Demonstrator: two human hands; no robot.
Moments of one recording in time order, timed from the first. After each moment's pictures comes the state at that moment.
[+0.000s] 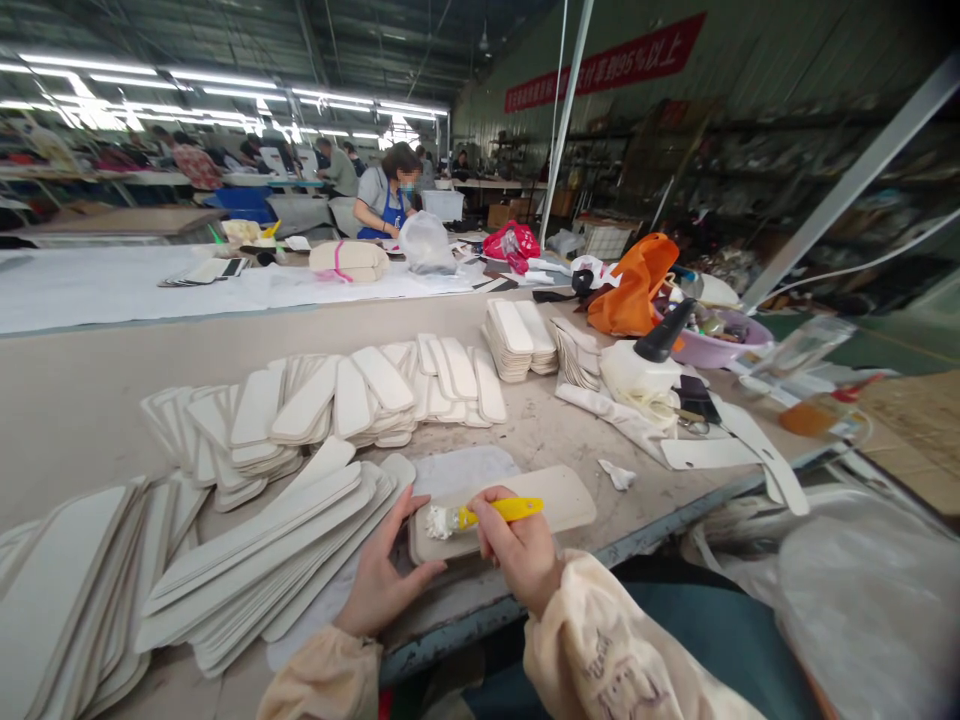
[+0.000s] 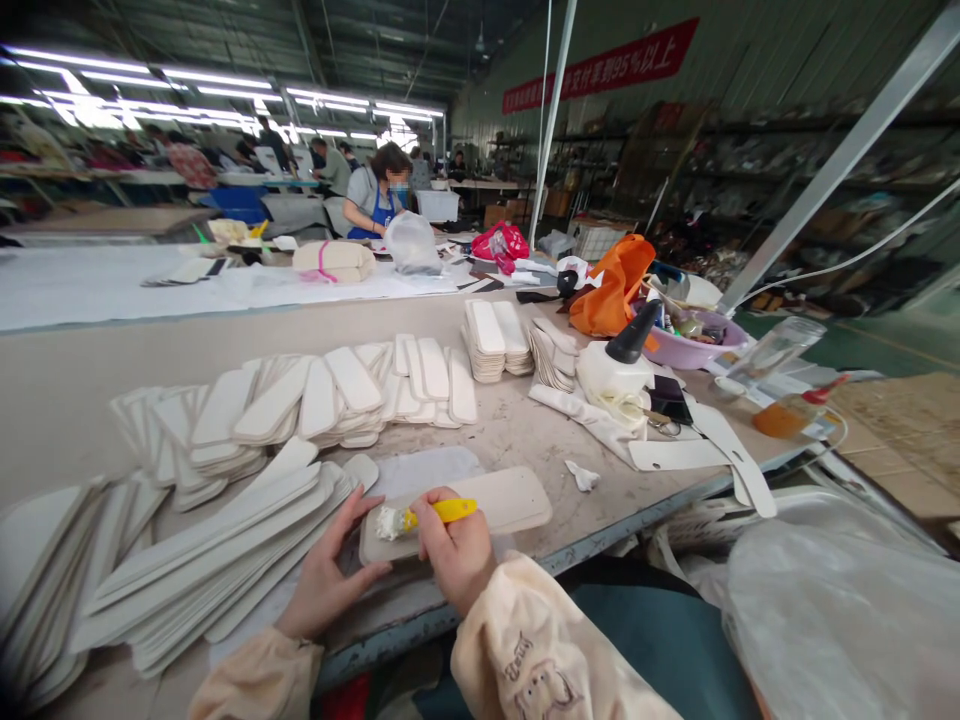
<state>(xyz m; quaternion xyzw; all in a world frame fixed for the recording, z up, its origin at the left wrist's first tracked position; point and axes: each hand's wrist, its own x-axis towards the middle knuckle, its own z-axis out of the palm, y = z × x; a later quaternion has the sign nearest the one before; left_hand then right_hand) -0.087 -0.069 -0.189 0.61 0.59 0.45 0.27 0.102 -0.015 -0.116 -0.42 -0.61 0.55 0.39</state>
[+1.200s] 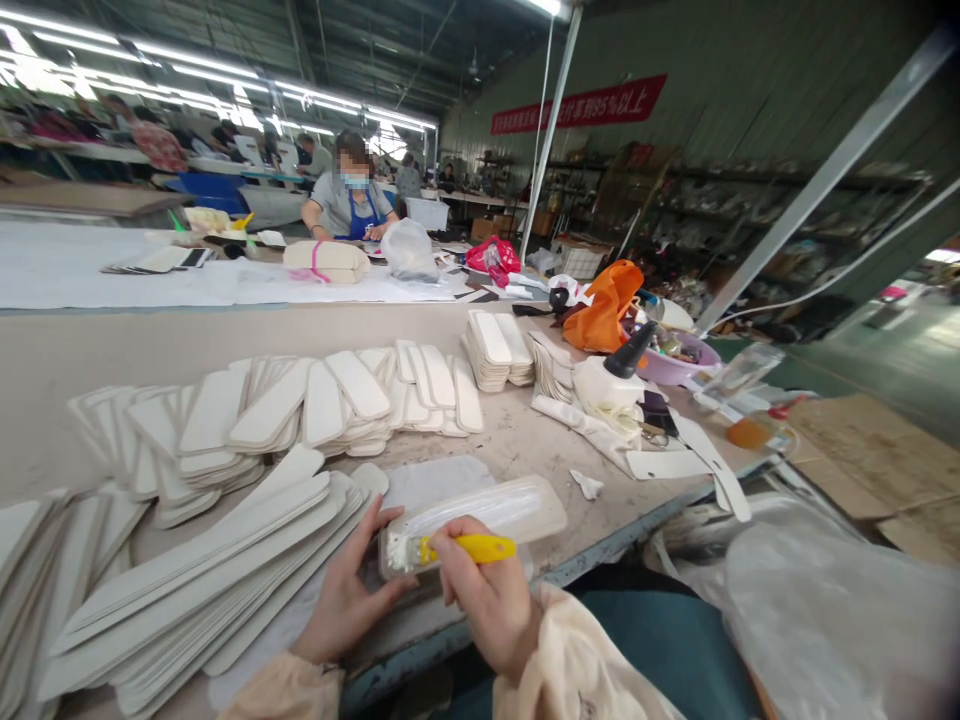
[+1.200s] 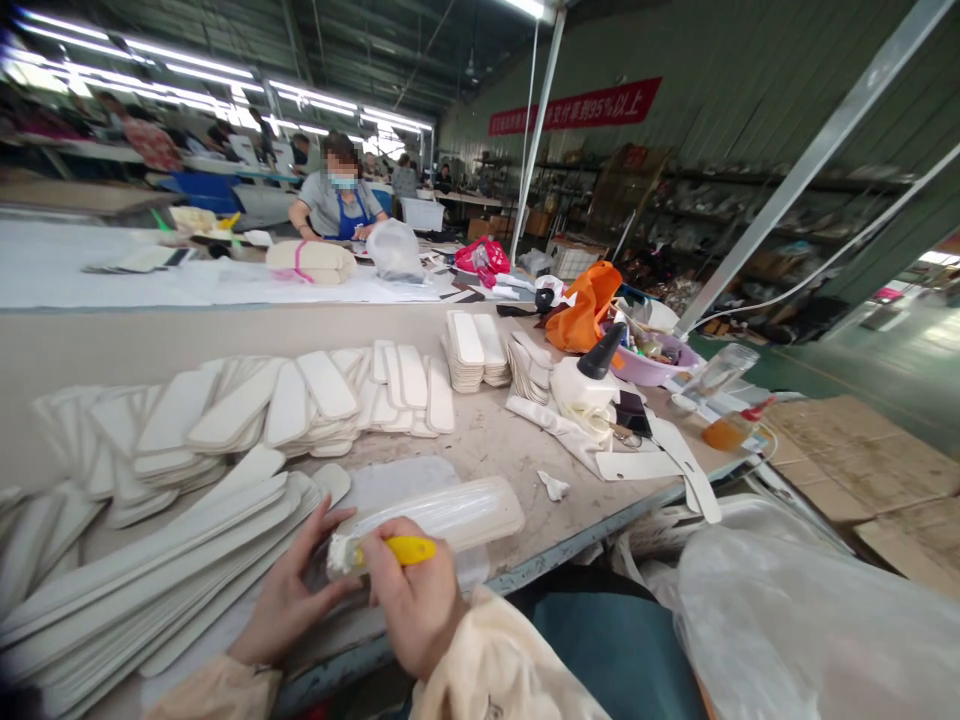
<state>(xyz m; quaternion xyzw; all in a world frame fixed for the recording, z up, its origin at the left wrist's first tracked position) -0.089 -0.067 -0.196 0.60 0.59 0.46 0.28 0.100 -0.042 -0.085 -0.43 -0.63 0.54 0.35</state>
